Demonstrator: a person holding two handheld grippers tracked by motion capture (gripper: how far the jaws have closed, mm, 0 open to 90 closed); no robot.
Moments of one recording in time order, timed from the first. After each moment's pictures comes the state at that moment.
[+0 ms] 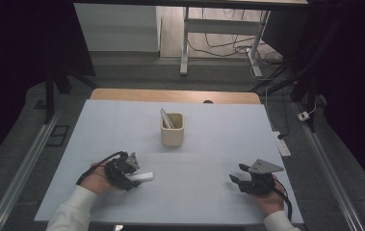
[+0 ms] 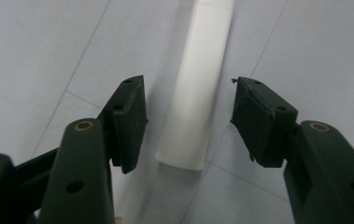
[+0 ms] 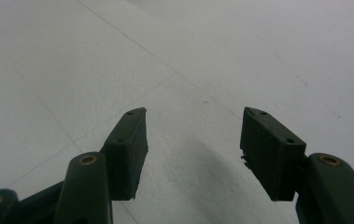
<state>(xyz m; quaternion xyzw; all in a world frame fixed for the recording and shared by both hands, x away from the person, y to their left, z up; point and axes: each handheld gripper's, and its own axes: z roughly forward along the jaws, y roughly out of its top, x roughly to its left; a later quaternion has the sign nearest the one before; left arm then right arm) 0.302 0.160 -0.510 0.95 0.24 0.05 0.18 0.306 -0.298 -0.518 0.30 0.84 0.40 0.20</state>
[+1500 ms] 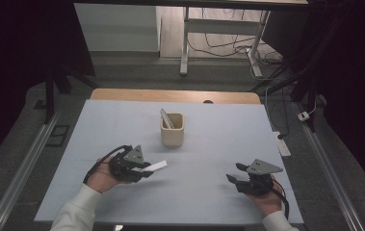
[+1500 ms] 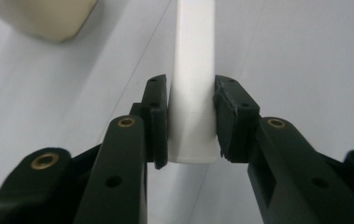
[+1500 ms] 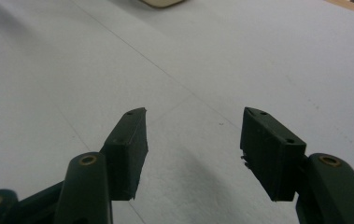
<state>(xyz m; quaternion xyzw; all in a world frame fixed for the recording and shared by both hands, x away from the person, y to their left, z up) 0.296 0.138 -0.466 0.93 0.19 0.08 0.31 0.300 -0.287 -0.510 0.29 0.84 0.42 0.20</state>
